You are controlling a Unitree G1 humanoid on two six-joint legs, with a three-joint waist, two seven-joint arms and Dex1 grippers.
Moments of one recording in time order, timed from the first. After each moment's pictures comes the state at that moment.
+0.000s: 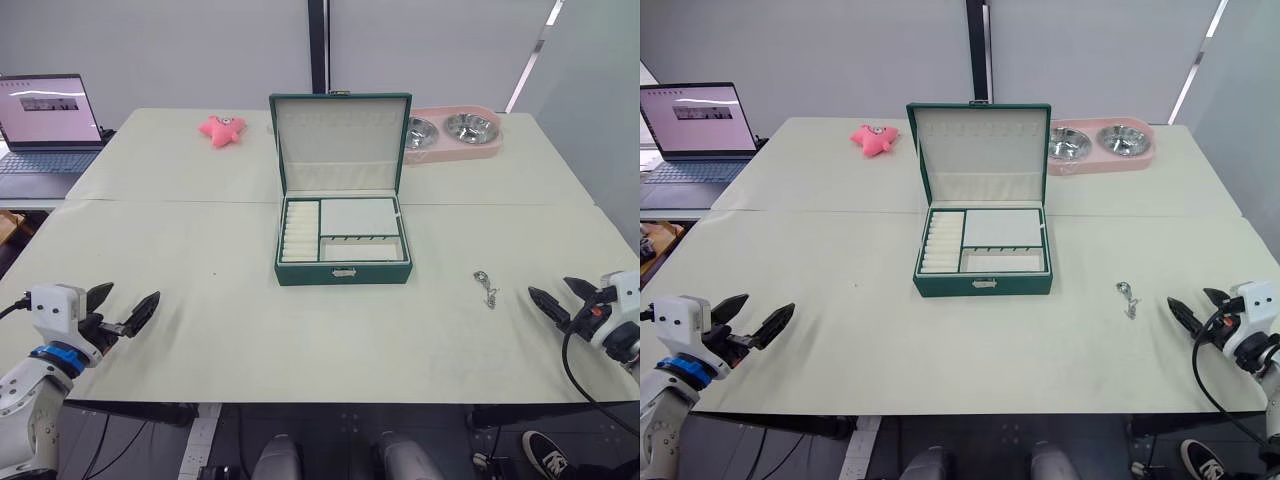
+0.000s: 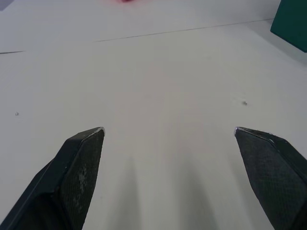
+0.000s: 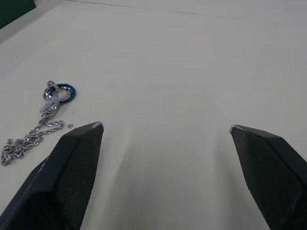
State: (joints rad) left arm 0.06 0.65 0.54 0.18 -0.46 0.09 -0.71; right arm -0.12 -0.70 -0.45 0.41 0.36 0.11 0.83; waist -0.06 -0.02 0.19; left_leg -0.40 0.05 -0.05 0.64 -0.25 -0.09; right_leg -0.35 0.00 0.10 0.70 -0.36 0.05
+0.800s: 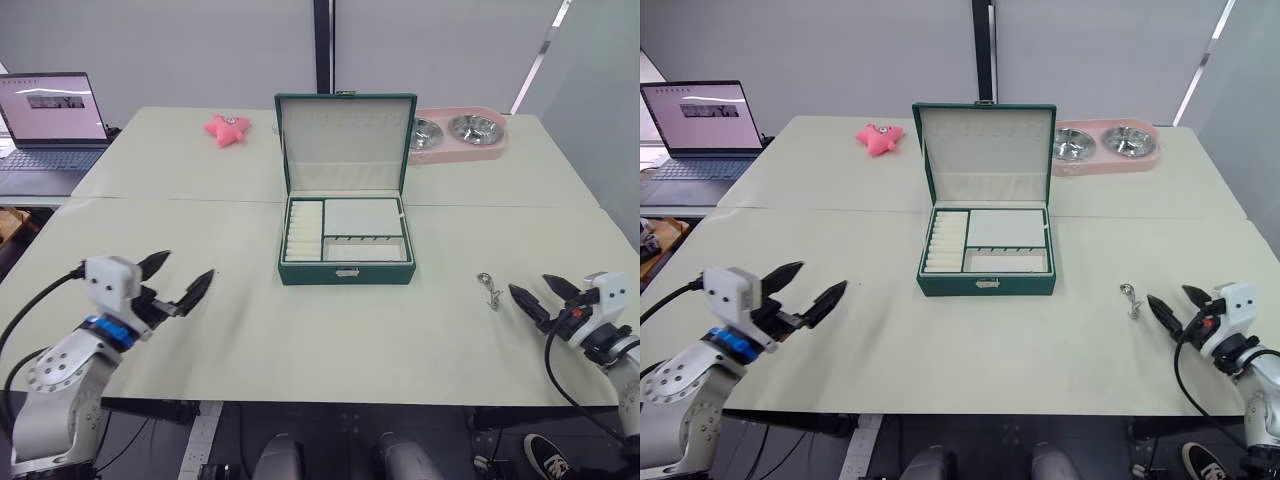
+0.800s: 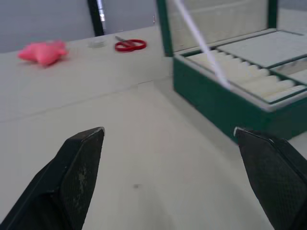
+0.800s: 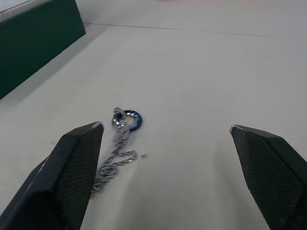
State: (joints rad) left arm 0.00 0.59 0.32 -0.25 -0.52 0.25 -0.68; right arm -0.02 -0.56 -0.39 0.08 0.44 0.22 0.74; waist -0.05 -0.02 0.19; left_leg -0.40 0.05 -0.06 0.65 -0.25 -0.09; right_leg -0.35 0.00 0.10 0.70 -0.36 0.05
